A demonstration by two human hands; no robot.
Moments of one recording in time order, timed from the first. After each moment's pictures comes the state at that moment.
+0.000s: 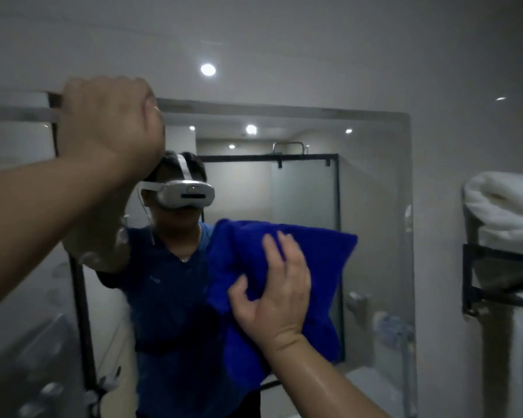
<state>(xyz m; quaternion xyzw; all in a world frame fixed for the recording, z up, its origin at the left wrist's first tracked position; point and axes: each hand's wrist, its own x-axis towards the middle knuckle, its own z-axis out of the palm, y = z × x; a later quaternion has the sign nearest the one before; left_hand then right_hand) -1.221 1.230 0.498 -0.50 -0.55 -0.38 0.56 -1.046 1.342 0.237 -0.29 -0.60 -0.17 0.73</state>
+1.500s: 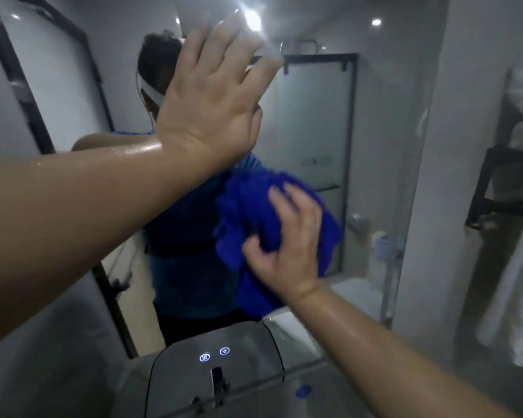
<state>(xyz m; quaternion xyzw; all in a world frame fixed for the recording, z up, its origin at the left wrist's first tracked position) -1.089 1.310 0.358 -0.61 -0.48 -0.20 0.60 -0.978 1.377 0.146 -0.22 -0.67 -0.12 0.70</state>
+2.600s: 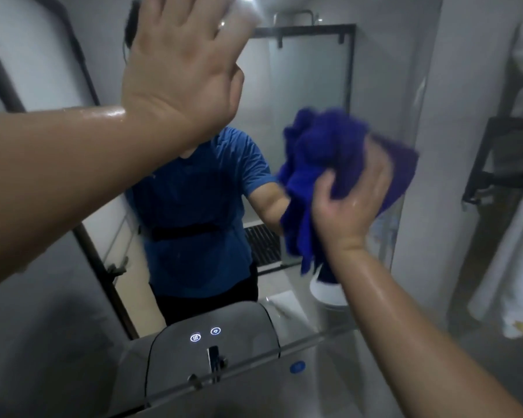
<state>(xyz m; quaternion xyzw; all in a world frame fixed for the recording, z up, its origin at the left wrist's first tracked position) -1.088 1.311 0.357 -0.60 -0.51 -0.18 0.59 -0.899 1.423 0.157 -0.35 -0.53 -0.11 0.77</state>
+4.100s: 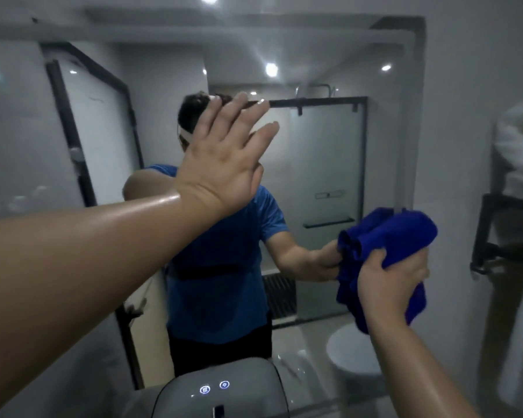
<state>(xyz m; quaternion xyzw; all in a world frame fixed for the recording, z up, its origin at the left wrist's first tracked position) -1.087 1.313 0.360 -0.62 -0.46 -0.22 0.59 -0.856 1.384 0.171 -0.50 -0.40 0.23 0.73</state>
